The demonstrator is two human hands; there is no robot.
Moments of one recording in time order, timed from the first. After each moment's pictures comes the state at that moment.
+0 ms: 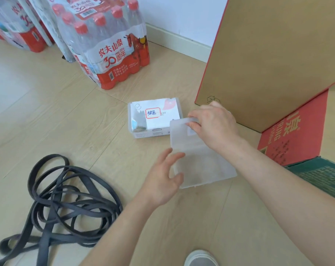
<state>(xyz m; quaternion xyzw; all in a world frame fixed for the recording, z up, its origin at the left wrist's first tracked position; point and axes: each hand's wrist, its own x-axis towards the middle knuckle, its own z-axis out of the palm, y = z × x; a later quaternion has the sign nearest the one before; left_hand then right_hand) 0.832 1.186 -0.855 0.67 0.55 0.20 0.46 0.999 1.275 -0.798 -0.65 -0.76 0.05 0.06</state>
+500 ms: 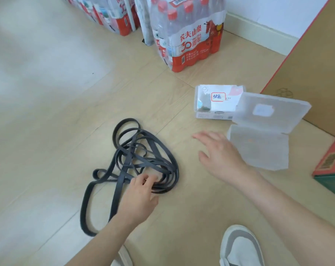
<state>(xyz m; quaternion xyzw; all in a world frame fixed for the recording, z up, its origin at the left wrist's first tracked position) 0.662 1.039 -0.870 0.65 0.72 -0.02 0.24 0.886 1.170 -0.819 -0.51 -0.82 0.24 0.11</state>
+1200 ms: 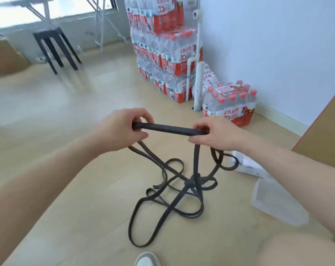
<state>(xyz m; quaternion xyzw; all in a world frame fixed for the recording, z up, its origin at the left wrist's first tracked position) 0.544 1.035 -0.519 0.63 0.74 0.21 0.12 0.762 1.160 -0.566 -0.35 -0.88 0.29 0.11</state>
